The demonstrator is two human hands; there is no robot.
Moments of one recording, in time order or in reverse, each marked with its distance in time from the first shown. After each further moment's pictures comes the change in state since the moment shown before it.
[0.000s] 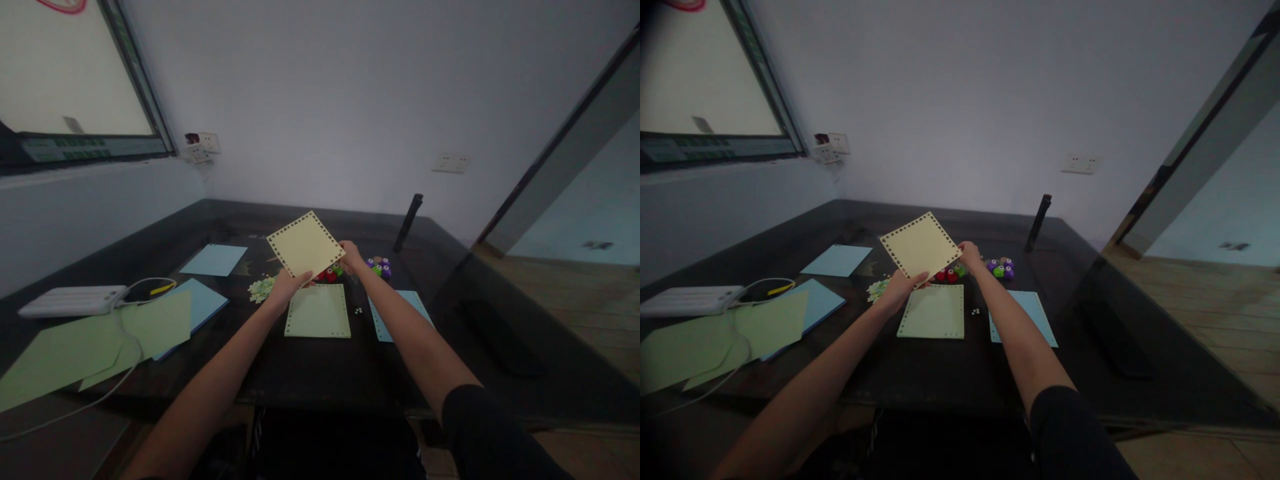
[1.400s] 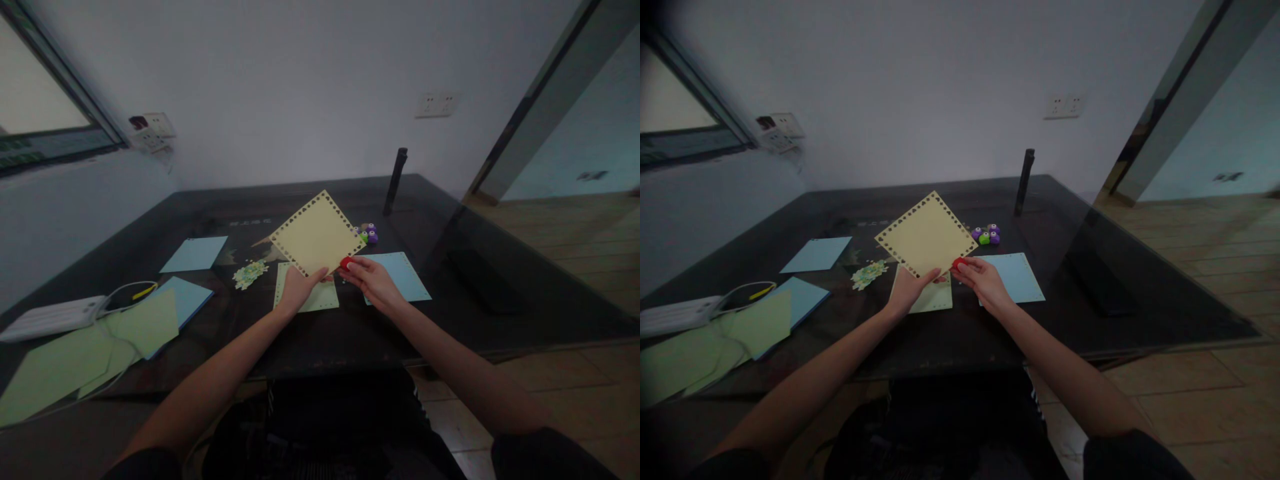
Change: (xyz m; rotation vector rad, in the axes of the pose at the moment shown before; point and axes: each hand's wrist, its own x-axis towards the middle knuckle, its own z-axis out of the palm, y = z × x) left_hand -0.050 0.005 0.058 0.313 -0.104 0.190; right_hand -0.189 0.005 -0.033 1.412 0.033 0.244
